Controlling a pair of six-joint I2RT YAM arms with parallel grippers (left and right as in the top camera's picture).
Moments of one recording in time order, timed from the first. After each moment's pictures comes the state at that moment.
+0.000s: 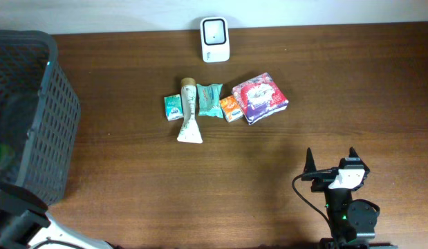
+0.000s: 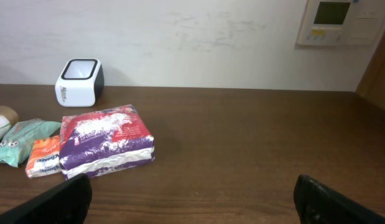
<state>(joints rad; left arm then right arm) 0.87 2.06 2.17 -1.60 0.08 -0.29 -0.04 0.01 0.01 -0.08 -0.01 -0.03</state>
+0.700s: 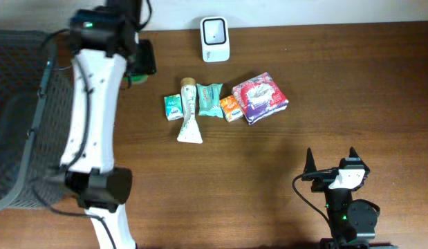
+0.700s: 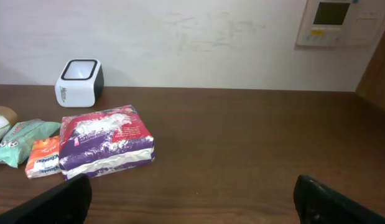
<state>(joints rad) -0.19 2.07 2.46 -1.60 -0.21 -0.29 -0.04 0.01 0.01 -0.08 -0.01 -0.03</state>
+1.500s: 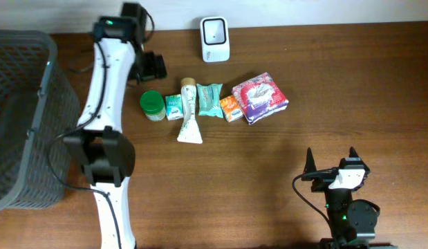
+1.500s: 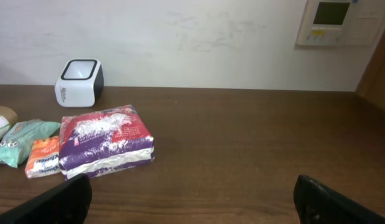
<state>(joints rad) -0.11 2.33 2.47 -1.53 -0.08 -0.34 -0.04 0.01 0.01 -0.08 -0.01 -0.03</state>
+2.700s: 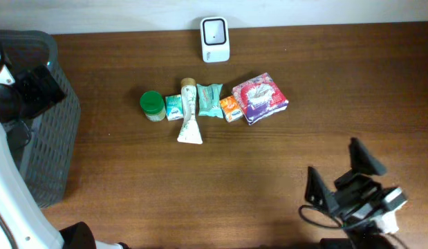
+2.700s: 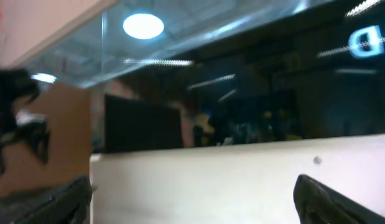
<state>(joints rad) 0.34 1.64 2.29 -1.69 0.03 -0.27 -0.04 0.05 0.16 0.57 -0.42 0.41</state>
